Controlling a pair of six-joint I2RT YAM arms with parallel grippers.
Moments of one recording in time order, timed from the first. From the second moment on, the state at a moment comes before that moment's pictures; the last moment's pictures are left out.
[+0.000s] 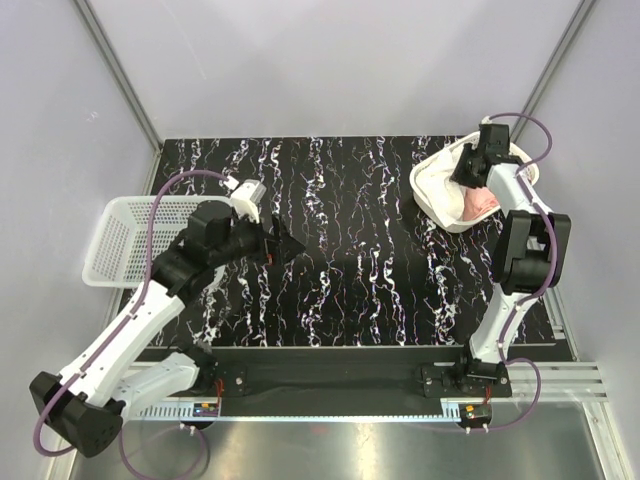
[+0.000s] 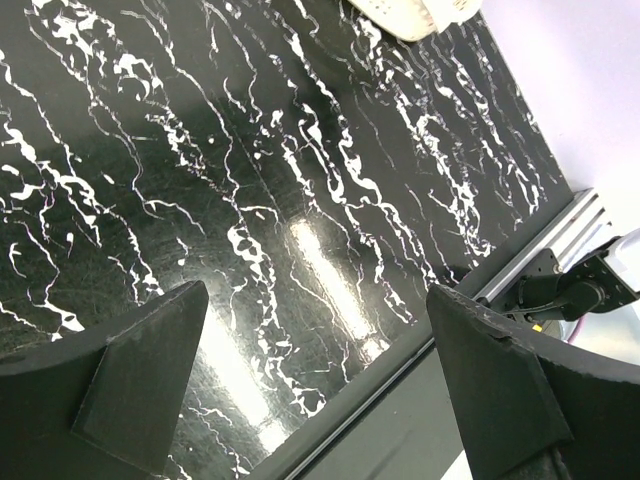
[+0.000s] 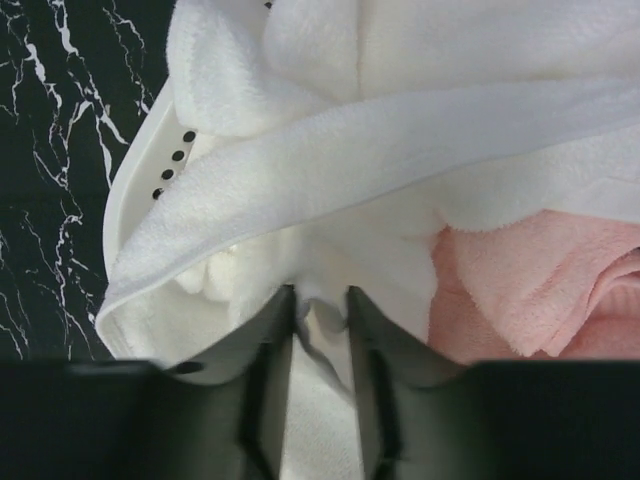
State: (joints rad) left arm -0.53 0.93 0.93 -0.44 0.29 -0.42; right arm -0.11 1.94 1.57 -0.42 -0.07 0.28
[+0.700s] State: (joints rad) left arm -0.49 0.98 1.14 -0.56 0.15 -0.45; right arm 0.20 1.34 1.67 -0.58 -0.54 0.58
